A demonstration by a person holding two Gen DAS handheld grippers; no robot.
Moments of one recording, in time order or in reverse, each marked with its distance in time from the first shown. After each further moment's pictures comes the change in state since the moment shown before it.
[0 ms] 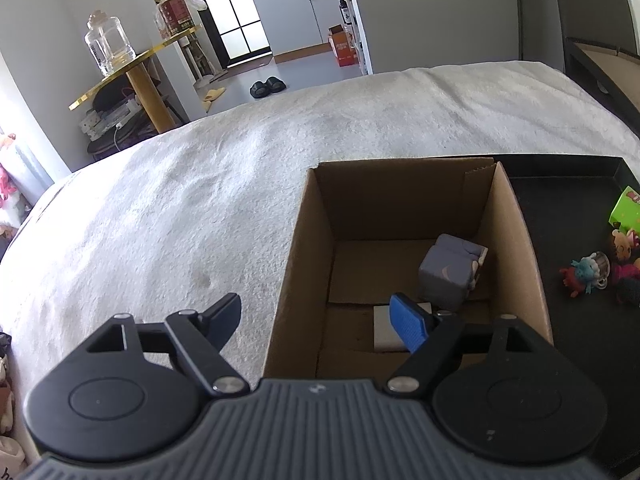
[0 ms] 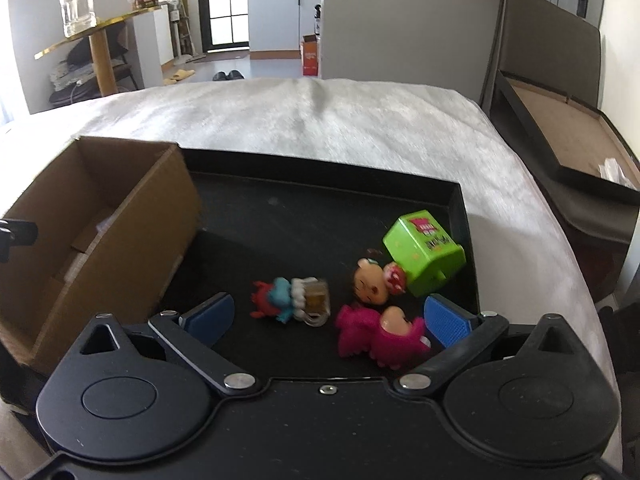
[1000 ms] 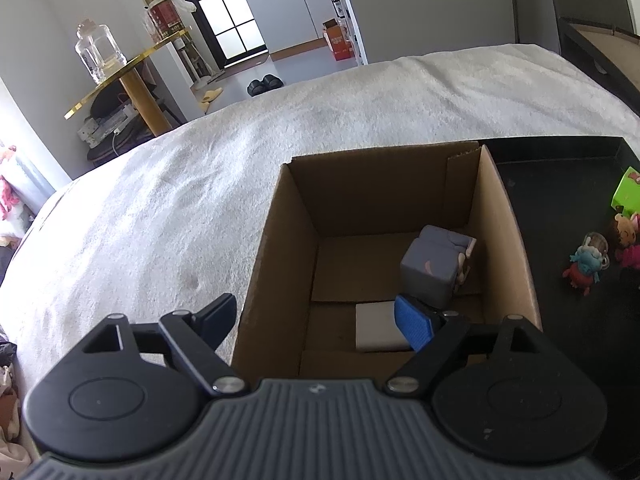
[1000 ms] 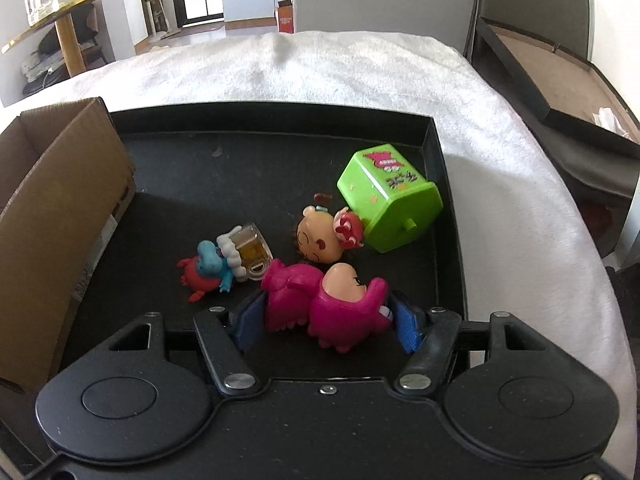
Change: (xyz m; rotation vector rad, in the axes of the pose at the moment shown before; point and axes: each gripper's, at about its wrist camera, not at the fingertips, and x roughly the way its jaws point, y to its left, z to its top) left arm 0.007 -0.023 -0.002 0.042 0.012 0.022; right arm 0.033 -0.030 -0.016 0.053 0.100 -0.023
